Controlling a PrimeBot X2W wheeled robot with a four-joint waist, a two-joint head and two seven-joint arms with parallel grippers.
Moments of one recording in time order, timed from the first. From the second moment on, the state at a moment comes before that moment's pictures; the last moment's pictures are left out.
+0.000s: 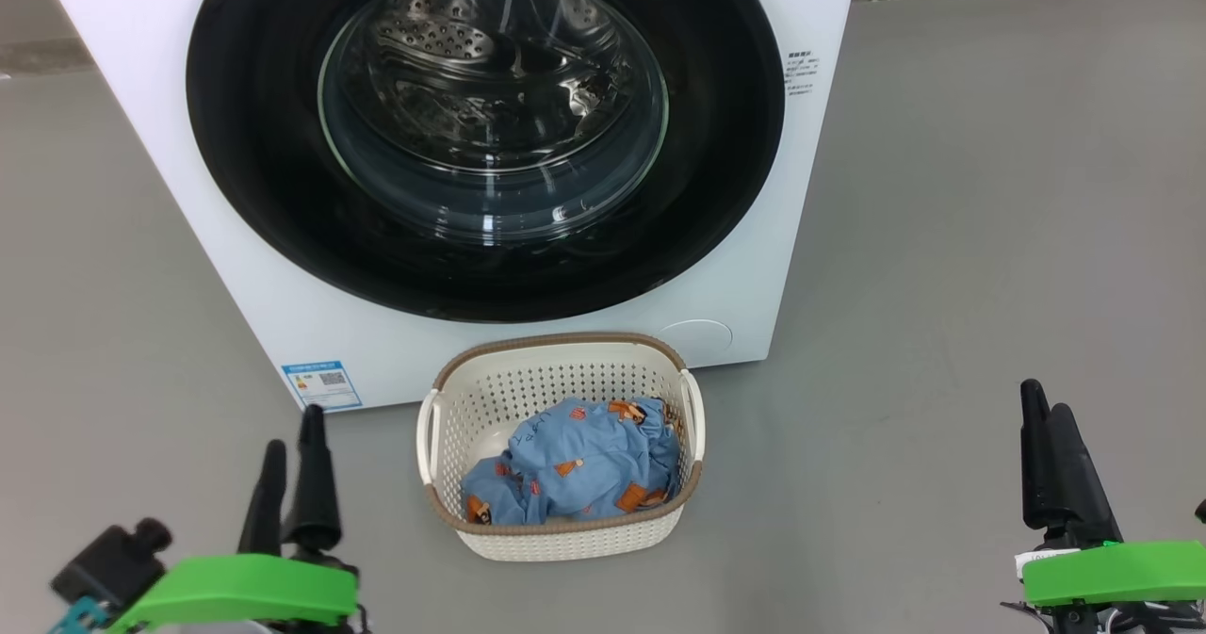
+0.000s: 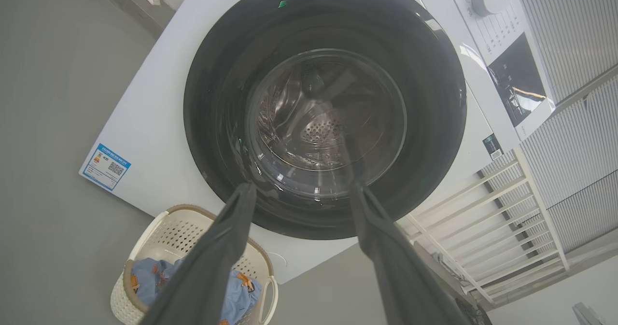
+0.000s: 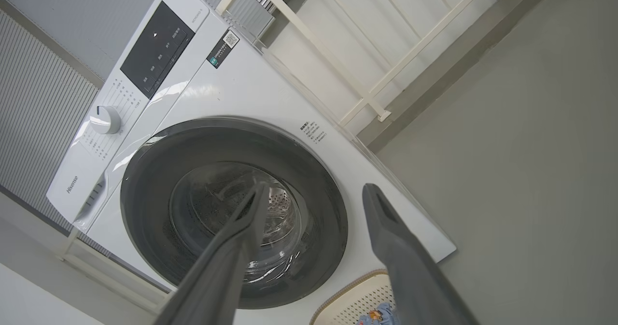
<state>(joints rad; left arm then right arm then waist) -0.03 0.02 -0.08 -0.03 -0.95 0.05 -0.12 -0.02 -0.03 -0.15 0.06 0.89 0.13 -0.12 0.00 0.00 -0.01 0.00</state>
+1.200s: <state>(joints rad) -0.04 0.04 -0.33 0.05 -0.27 0.27 -0.22 -0.02 -0.04 -0.14 0.06 0.31 0.13 -0.22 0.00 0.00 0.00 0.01</state>
